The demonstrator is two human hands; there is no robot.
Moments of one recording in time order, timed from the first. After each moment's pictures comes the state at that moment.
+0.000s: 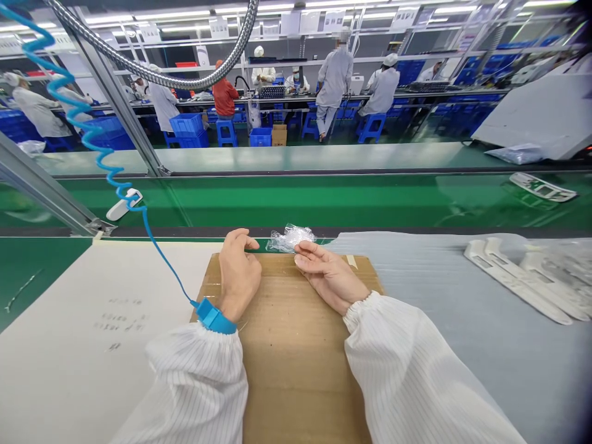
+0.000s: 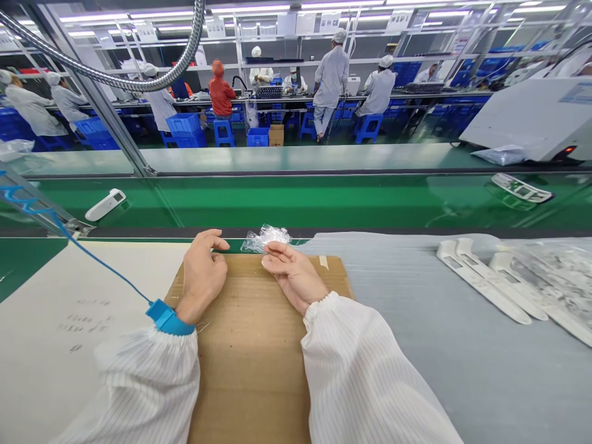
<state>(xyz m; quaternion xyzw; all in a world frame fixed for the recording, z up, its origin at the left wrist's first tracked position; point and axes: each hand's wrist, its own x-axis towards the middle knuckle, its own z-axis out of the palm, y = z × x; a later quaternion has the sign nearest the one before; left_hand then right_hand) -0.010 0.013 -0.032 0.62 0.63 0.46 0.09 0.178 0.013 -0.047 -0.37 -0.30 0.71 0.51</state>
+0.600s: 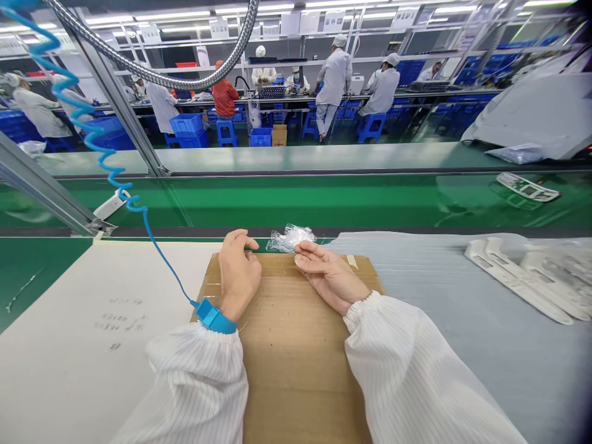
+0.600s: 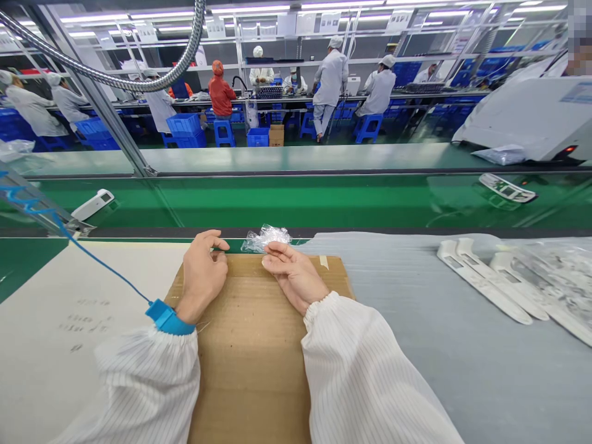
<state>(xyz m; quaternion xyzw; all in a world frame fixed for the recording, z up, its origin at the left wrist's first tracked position) -0.010 0.012 -0.034 0.61 0.64 0.46 0.10 0.178 0.012 -0.045 -0.37 -0.30 0.72 0.51</state>
